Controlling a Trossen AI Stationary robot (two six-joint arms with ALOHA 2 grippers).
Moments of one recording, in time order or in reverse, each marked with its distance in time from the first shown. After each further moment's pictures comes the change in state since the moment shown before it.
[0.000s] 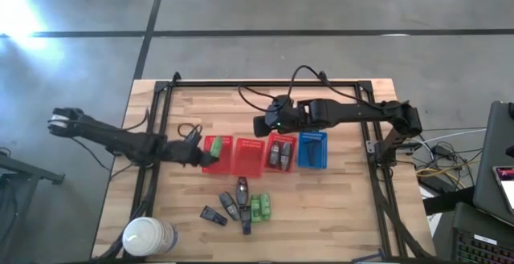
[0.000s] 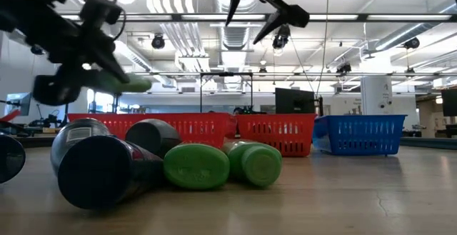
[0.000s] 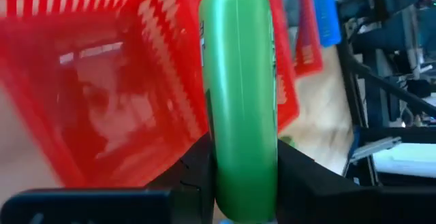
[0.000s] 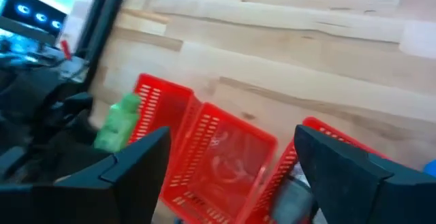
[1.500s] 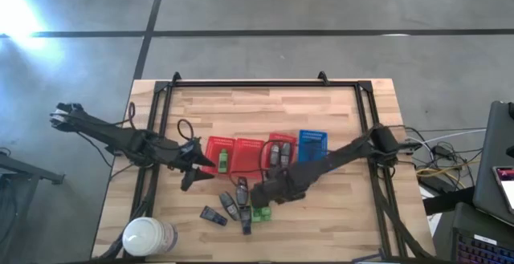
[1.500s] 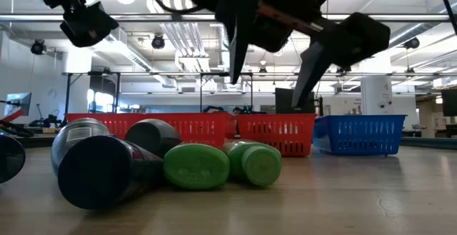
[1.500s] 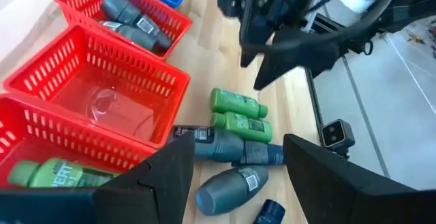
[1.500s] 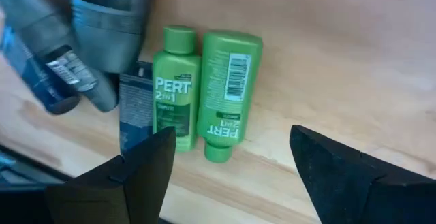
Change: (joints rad) left arm -0.105 -0.072 0.236 -0.171 0.144 0.784; right arm 0.363 0.306 -0.050 0.077 -0.391 0.523
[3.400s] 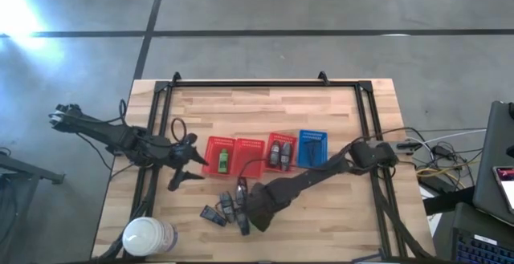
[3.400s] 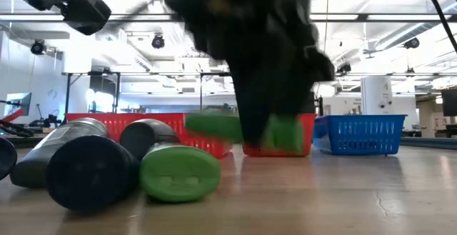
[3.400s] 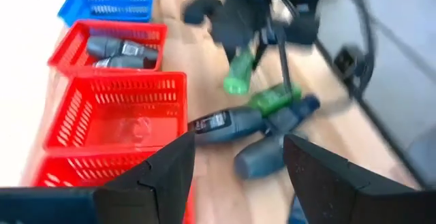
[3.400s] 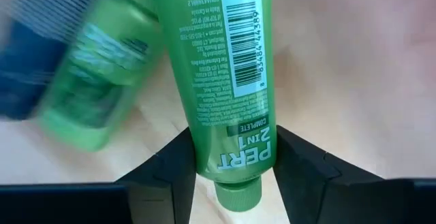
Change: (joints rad) left arm 0.002 -0.106 -0.006 -0.129 0.059 0.471; right arm 0.041 0.229 0.280 -0.228 0.031 -0.690
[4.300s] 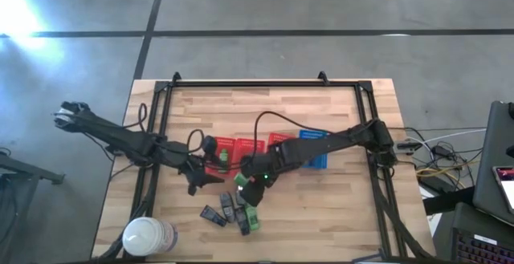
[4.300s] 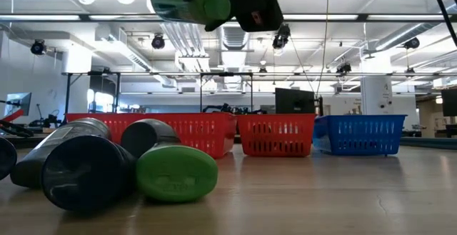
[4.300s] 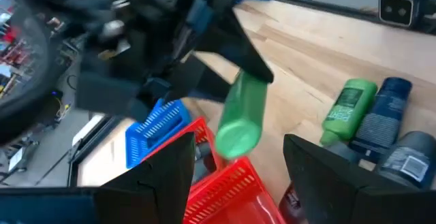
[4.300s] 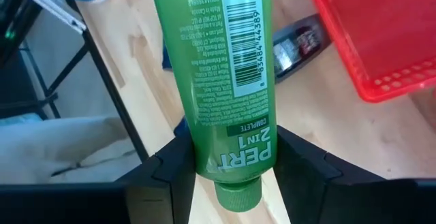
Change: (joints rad) left arm -0.010 0.315 0.096 0.343 -0.060 0.735; right arm -0.173 -0.220 0.002 0.149 -0.150 -0.135
